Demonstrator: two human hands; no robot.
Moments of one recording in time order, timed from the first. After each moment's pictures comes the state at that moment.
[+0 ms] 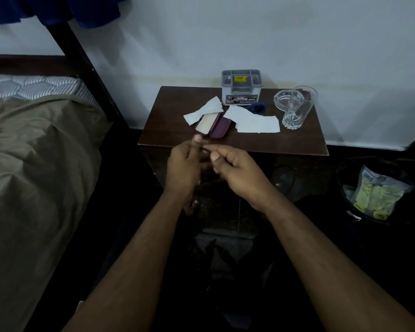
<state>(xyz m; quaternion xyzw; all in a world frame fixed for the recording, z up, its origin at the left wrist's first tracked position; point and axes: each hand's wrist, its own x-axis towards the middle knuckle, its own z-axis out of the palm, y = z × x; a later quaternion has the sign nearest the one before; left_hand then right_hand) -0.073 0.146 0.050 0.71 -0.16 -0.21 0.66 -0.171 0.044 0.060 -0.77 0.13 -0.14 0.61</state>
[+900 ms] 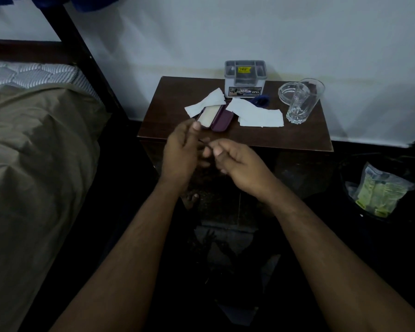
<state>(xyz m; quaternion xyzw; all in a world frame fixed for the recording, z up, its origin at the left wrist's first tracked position) -0.060 0.144 0.054 0.67 -0.16 -0.22 0.69 -0.172 0.036 0.059 -0.81 0.08 -0.13 0.57</state>
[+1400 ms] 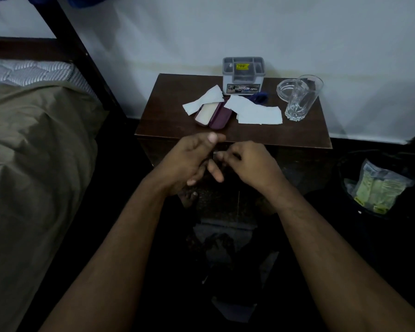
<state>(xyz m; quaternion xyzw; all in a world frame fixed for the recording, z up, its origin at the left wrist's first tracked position) -0.061 0.160 0.063 0.63 -0.29 -0.40 0.60 -0.170 0.010 0.048 -0.91 0.22 -0.06 0.34</state>
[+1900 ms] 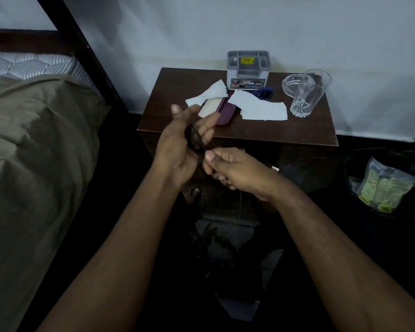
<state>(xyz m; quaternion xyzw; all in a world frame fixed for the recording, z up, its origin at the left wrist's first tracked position) -0.053 0.143 0.068 0.42 -0.05 -0.35 0.84 -0.170 0.043 0.057 -0.77 0.09 0.05 0.62</state>
